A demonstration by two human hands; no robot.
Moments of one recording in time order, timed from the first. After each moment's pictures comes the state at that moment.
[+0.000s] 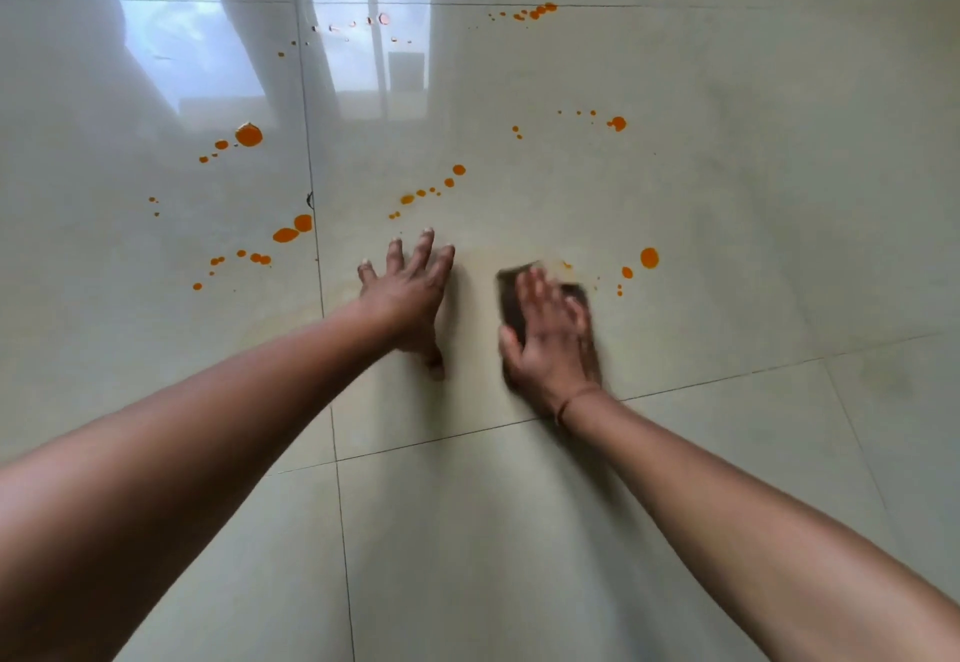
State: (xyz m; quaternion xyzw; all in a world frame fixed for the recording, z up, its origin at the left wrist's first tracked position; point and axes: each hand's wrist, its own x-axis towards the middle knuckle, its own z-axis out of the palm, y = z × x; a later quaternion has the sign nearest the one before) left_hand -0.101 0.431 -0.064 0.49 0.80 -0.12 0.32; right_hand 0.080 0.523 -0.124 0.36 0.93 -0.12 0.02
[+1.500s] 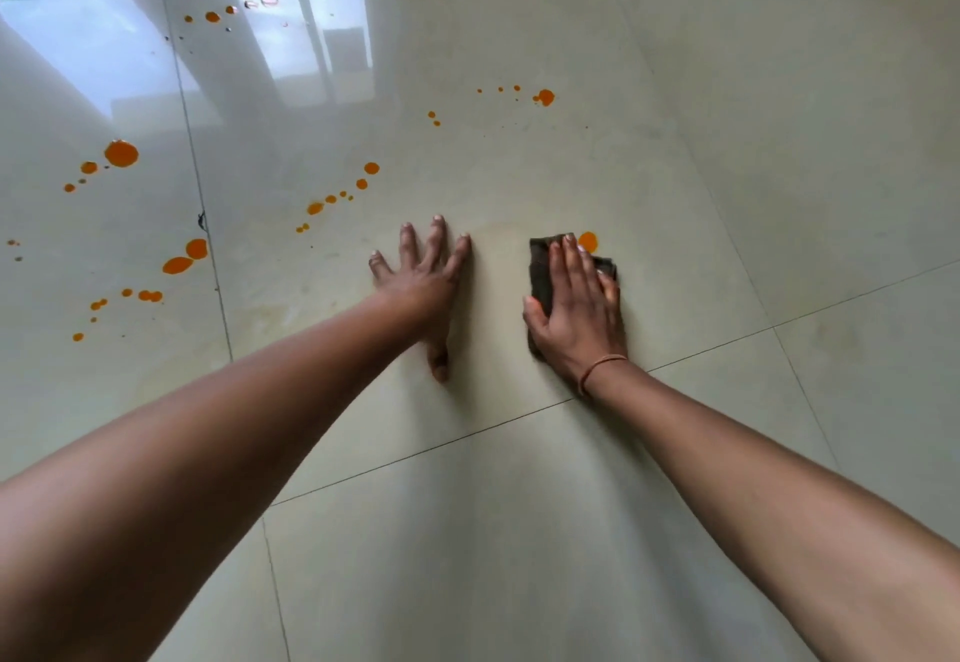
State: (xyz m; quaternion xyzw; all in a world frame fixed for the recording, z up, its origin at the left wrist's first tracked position) left_hand -0.054 0.521 -0.073 0.52 0.77 -0.14 0.35; right_hand 0.128 0.610 -0.126 0.45 0.89 -0.09 0.01
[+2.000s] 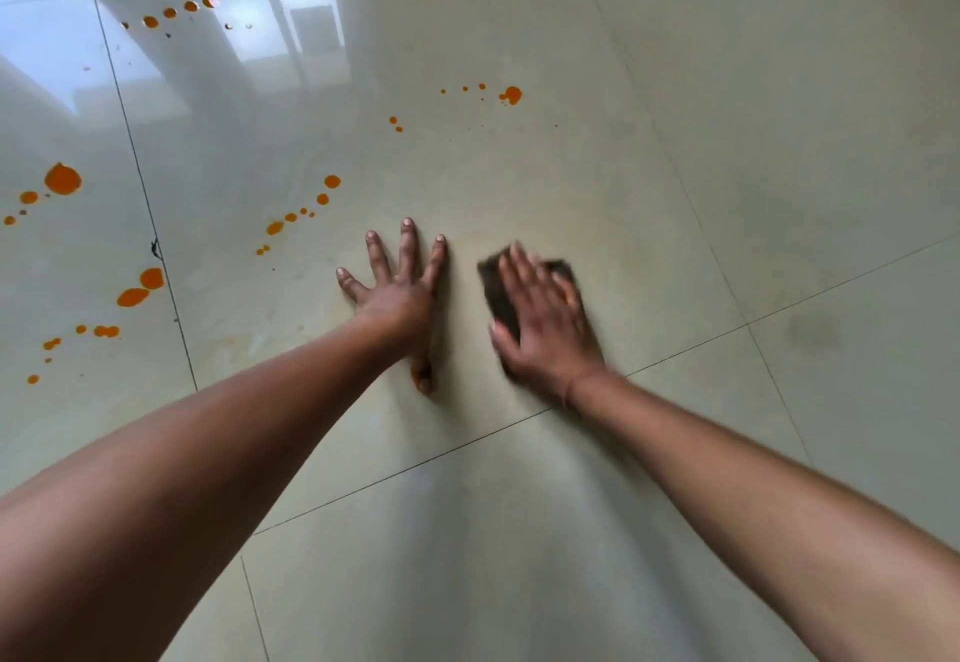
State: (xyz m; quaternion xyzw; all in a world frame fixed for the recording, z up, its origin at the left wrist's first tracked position) left_hand -0.049 0.540 -0.070 0.47 0.77 -0.14 0.41; right_hand 0.133 0.613 -0.118 0.36 0.93 -0.12 0.06
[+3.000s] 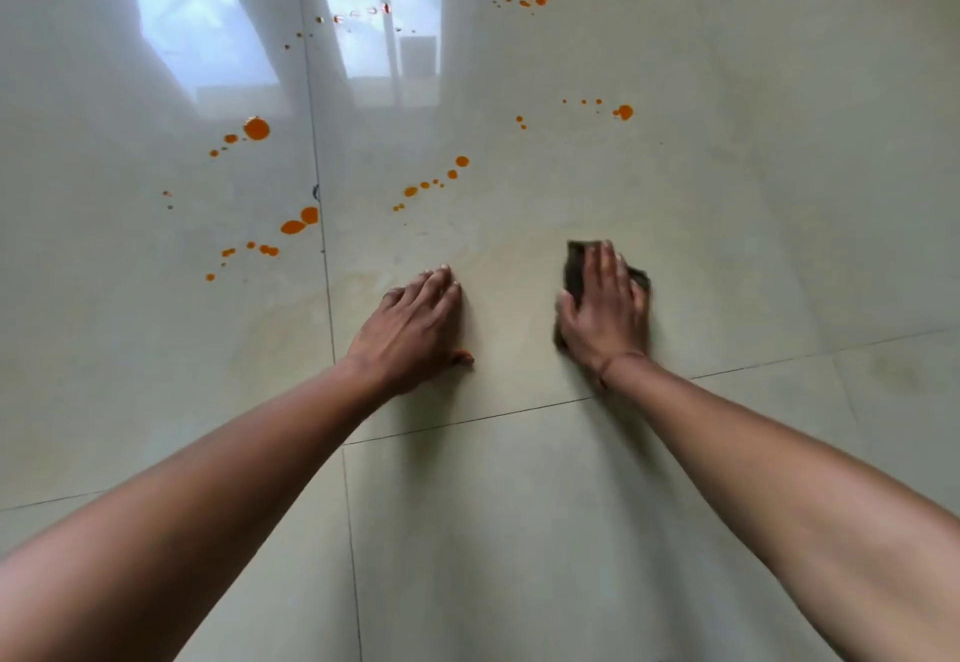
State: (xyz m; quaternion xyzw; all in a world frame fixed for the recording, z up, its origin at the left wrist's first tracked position) left_hand -0.074 0.390 -0.091 0.56 0.80 0.00 0.21; right_hand 0.095 0.575 -0.116 0.44 0.89 -0.11 0.07
